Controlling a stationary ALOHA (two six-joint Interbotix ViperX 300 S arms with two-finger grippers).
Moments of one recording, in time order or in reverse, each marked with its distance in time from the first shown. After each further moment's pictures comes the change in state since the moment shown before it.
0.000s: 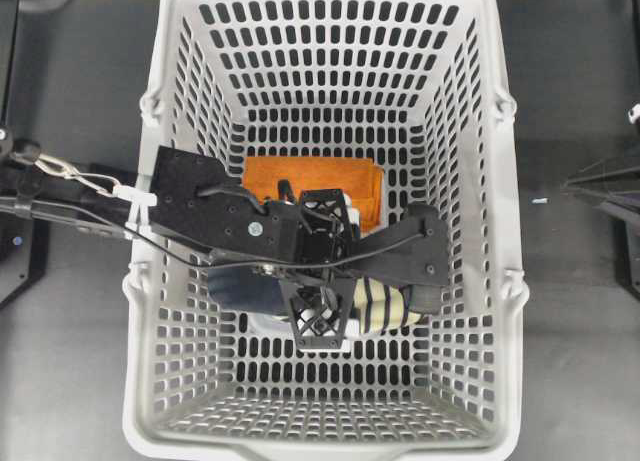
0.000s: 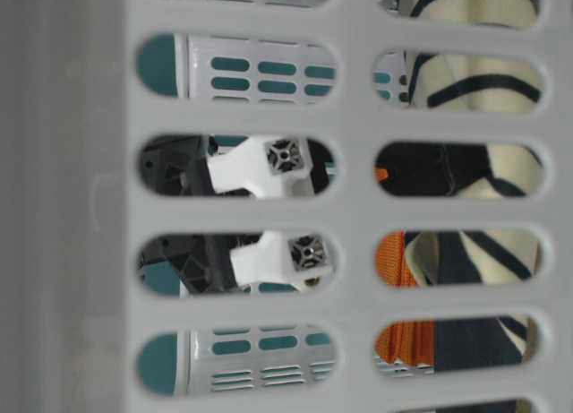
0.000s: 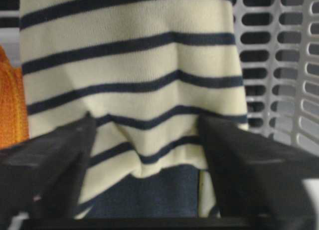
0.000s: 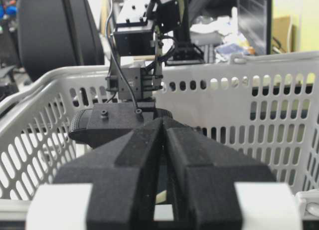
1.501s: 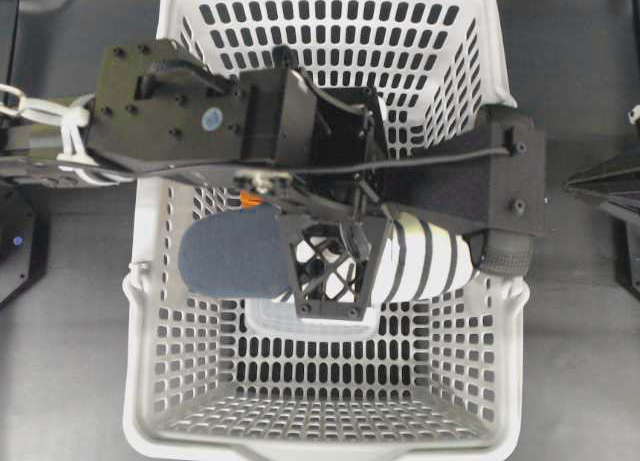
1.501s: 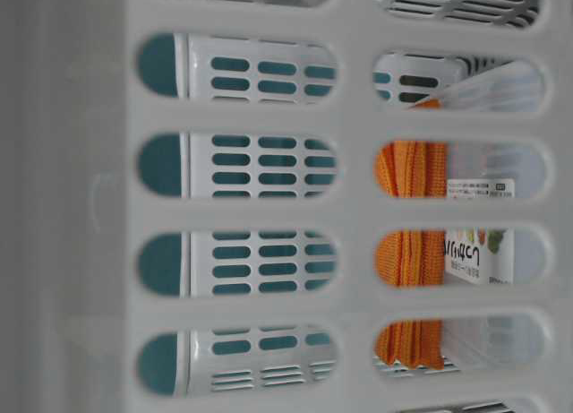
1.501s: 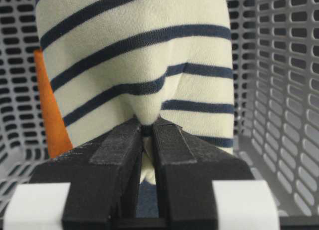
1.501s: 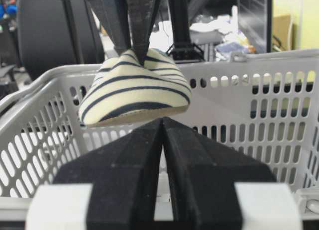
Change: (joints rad) left arm 0.014 0.089 -0.828 0.002 0.732 0.083; right arm -0.002 -0.003 0.005 0.000 0.002 0.002
